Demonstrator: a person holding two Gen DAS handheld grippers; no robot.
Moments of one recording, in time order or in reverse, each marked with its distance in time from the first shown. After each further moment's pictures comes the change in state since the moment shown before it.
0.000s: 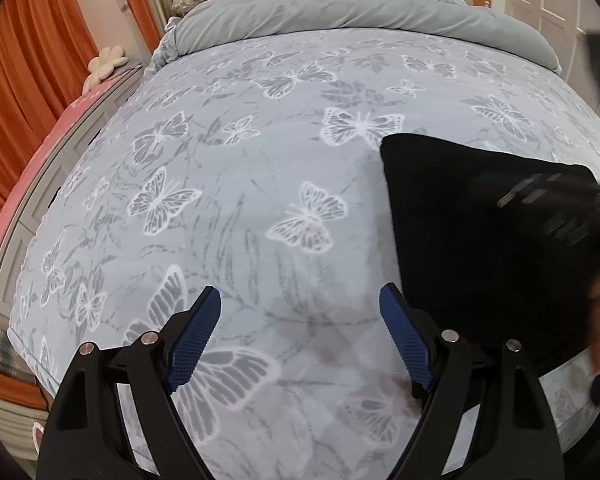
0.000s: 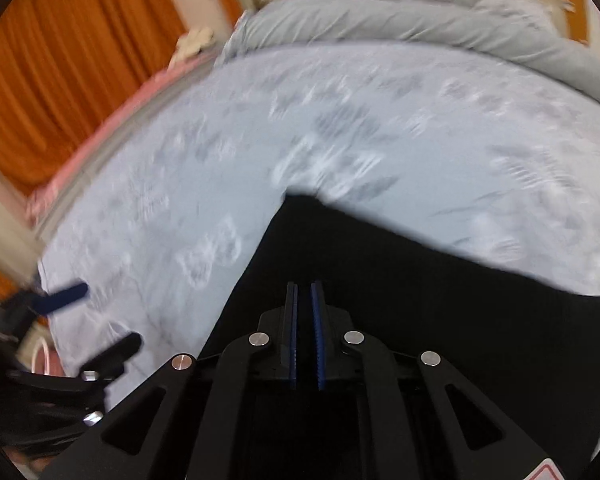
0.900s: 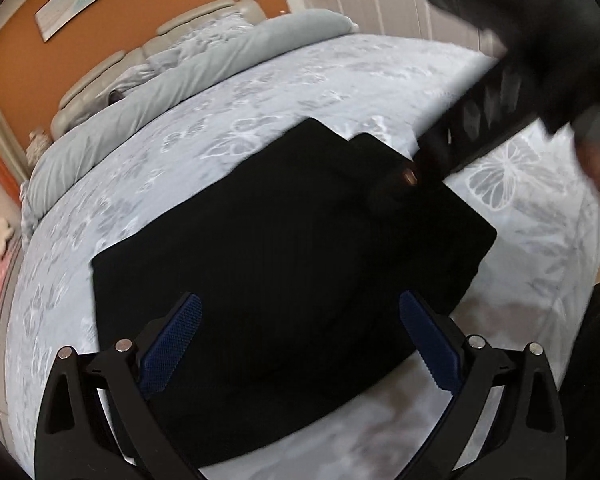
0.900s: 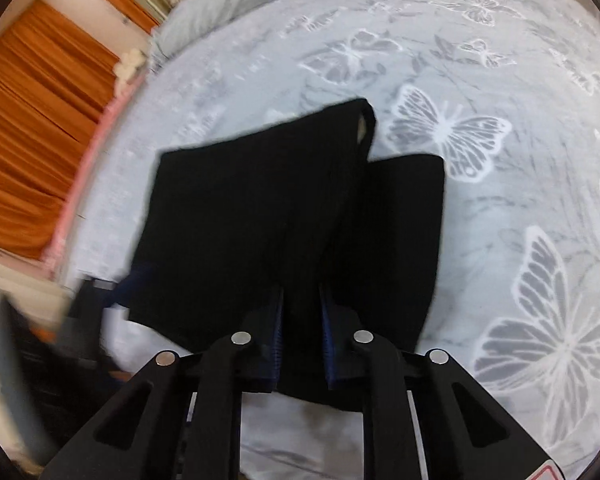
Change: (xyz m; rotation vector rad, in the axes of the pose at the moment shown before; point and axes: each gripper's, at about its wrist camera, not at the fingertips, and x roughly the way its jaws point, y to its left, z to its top) left arm -0.033 -0.248 -0.038 0.555 -0.240 -0.275; right arm -0.104 -0.164 -0.085 0.338 0.174 0.087
